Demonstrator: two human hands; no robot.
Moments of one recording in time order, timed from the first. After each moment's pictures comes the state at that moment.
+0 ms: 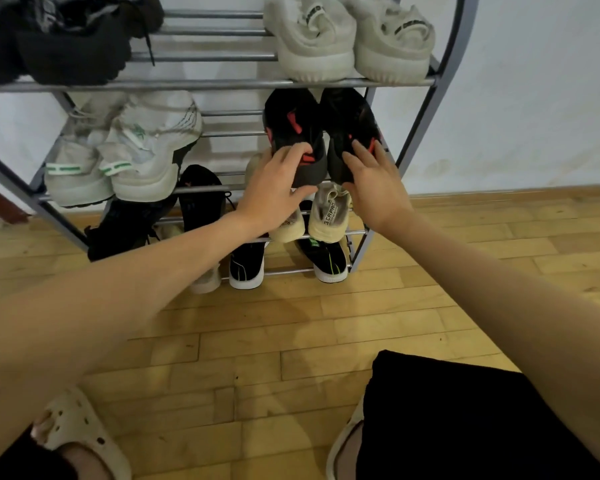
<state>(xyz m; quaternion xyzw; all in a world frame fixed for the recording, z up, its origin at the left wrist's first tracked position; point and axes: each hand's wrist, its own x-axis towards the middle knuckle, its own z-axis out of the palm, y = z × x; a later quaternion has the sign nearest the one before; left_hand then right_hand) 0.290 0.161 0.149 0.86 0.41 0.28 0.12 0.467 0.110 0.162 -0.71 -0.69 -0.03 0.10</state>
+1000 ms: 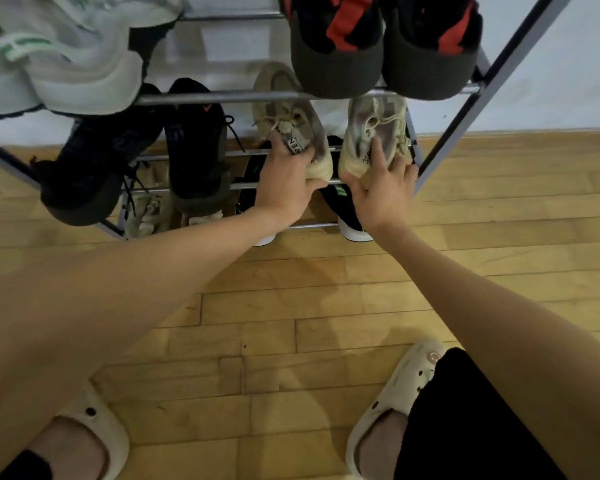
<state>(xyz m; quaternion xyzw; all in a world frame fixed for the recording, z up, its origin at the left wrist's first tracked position) 0.294 0.178 0.008 0.80 0.55 0.19 0.17 0.442 0.131 -0.010 -0.80 -0.56 0.04 0.21</state>
